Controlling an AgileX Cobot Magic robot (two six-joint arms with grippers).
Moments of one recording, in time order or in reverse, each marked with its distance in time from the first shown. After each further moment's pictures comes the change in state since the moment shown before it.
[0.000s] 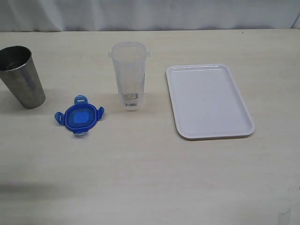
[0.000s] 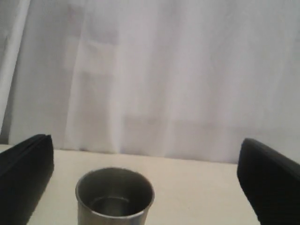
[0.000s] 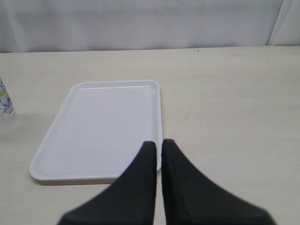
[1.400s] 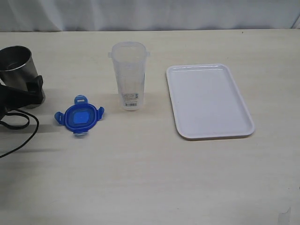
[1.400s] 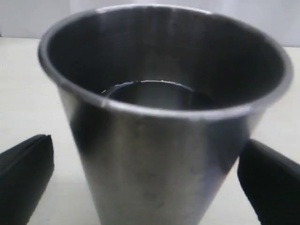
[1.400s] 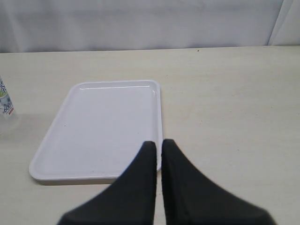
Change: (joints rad) left arm 0.000 1.018 -0.322 -0.063 -0.313 0.158; right arm 0.000 0.000 0.000 0.000 0.000 0.000
